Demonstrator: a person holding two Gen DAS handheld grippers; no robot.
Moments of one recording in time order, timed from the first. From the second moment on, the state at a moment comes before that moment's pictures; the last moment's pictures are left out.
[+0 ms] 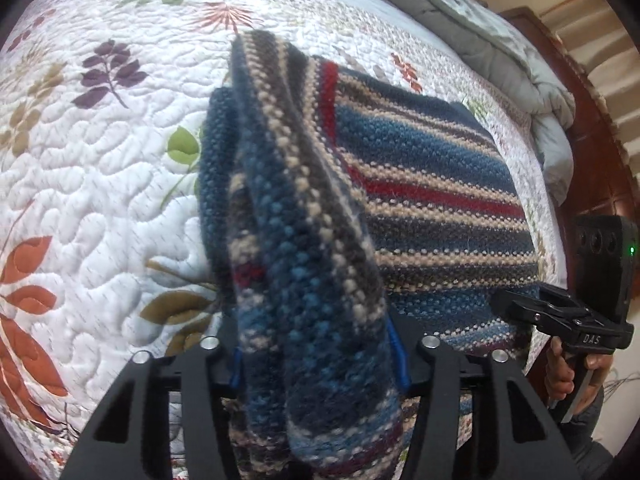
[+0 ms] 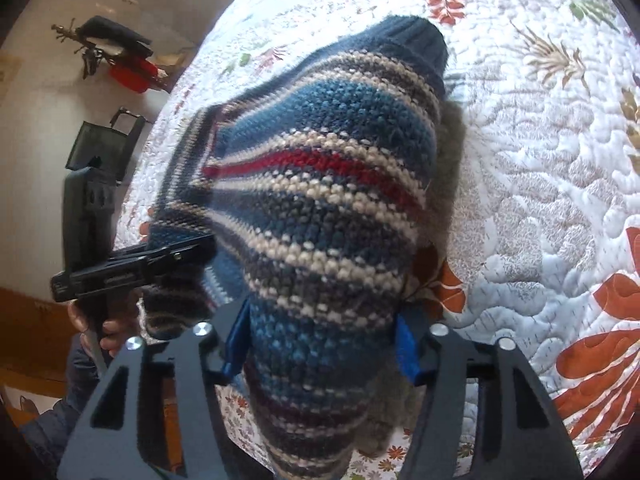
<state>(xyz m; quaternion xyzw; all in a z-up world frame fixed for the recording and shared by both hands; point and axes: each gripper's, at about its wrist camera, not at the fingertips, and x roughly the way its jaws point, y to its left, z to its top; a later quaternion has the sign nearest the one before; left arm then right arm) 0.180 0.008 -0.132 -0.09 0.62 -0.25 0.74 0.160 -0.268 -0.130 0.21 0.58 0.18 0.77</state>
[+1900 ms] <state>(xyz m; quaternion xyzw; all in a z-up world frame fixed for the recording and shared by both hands) 0.125 -0.183 -0.129 0.04 0.58 -0.22 0.78 0.077 -0.445 -0.161 0.19 0.56 0.03 0.80</state>
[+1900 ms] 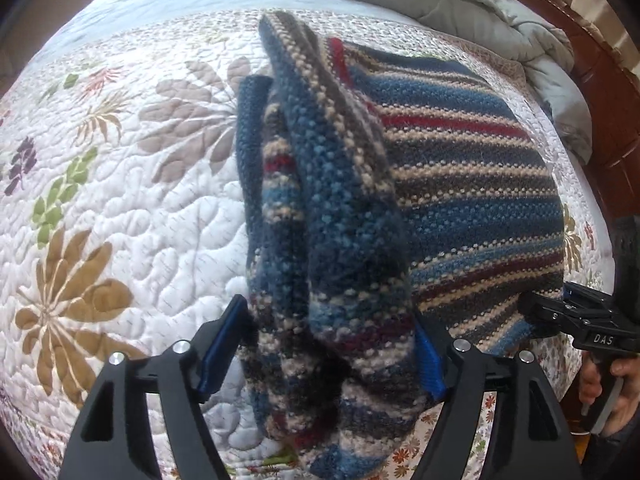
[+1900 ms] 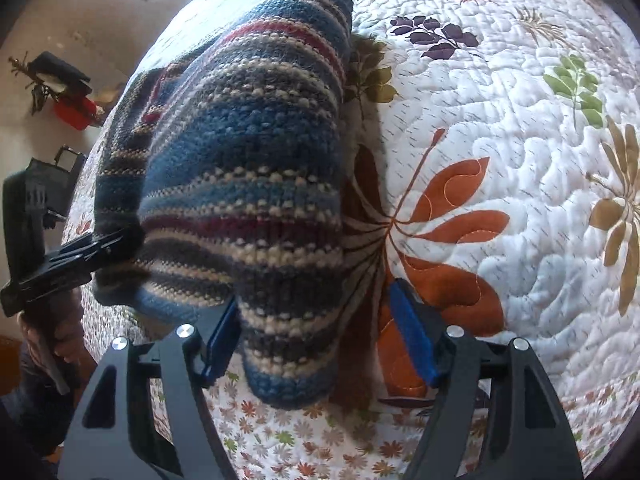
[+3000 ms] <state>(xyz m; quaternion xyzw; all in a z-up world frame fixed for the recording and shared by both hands) 0.013 -0.171 -0.003 0.10 0.46 -0.11 0.87 -0.012 -0.353 -0.039 0.11 0.50 -0.06 0.86</state>
